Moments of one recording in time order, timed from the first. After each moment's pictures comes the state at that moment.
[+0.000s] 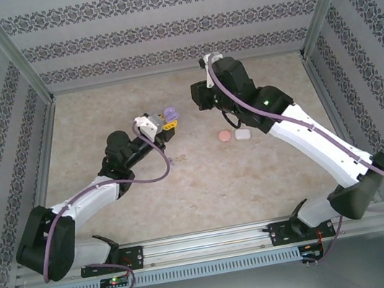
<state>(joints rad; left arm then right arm) -0.47 1.34 0.65 0.72 0.40 0.15 0.70 1.41 1.60 -0.66 0.17 0.41</state>
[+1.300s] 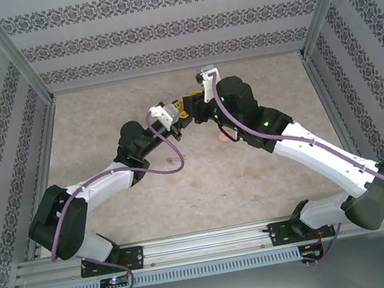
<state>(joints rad) -0.57 1.50 0.82 0.89 0.40 0.15 0.75 1.30 1.31 -0.29 0.06 0.37</state>
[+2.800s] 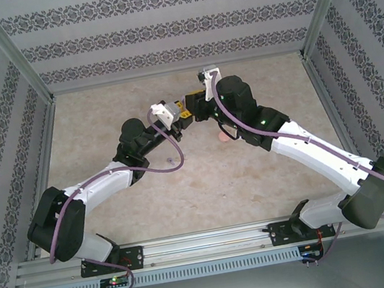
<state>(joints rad) -0.57 1.48 0.84 0.79 0.40 0.13 0.71 1.32 1.27 -0.23 0.04 0.39</state>
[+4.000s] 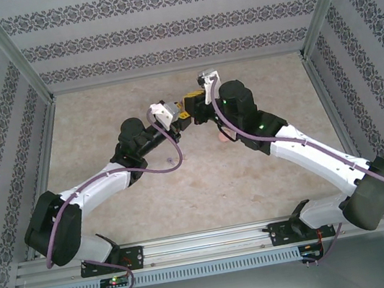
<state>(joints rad) -0.57 1.44 0.84 0.70 0.39 0.12 0.69 1.31 1.17 -0.08 -0.04 0.36</state>
